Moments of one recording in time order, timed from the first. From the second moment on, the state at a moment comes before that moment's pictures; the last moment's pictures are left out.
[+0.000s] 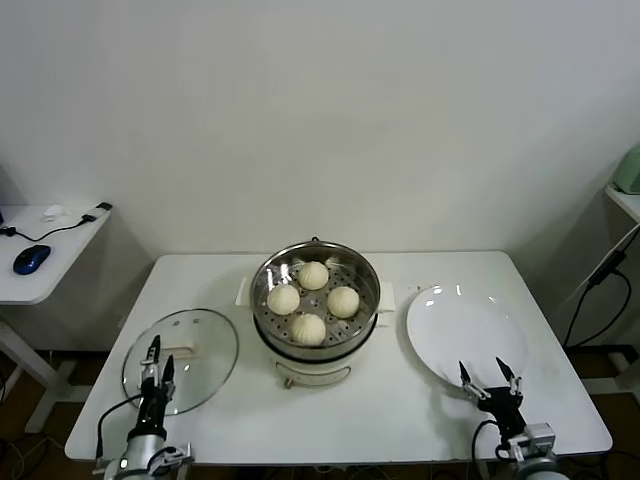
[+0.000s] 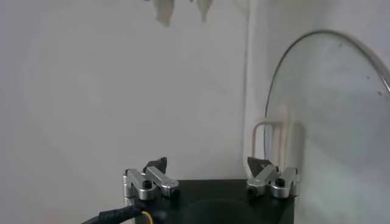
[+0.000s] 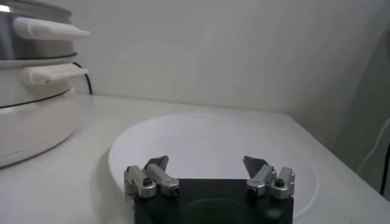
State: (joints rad) left arm 1.44 -1.29 -0.57 -1.55 1.26 0.13 -0.41; right arm -1.49 1.18 0.61 1.63 0.30 0.09 -0.07
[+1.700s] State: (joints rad) left arm 1.28 -1.32 -0.58 -1.34 1.32 0.14 -0.41; right arm -1.50 1.21 0.62 1.69 0.27 0.05 -0.07
